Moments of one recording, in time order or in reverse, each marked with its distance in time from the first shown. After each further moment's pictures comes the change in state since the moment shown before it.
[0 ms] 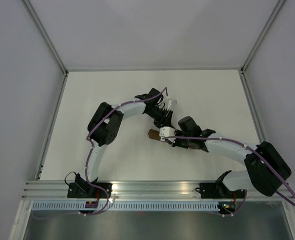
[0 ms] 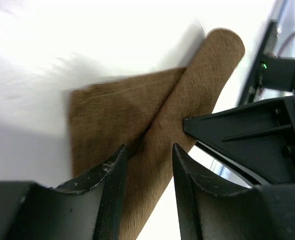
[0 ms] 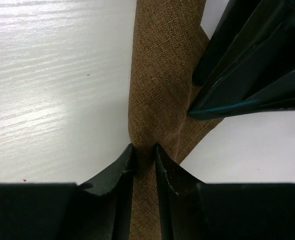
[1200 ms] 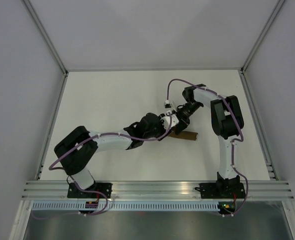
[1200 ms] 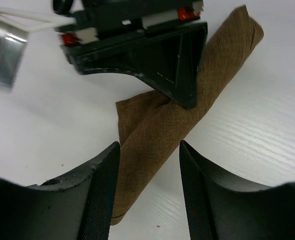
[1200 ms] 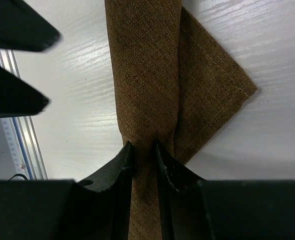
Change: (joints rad) left arm -0.248 -0.643 -0.791 0.867 -0.851 0.349; right arm -0.417 0.888 1.007 -1.011 -0.641 -0.246
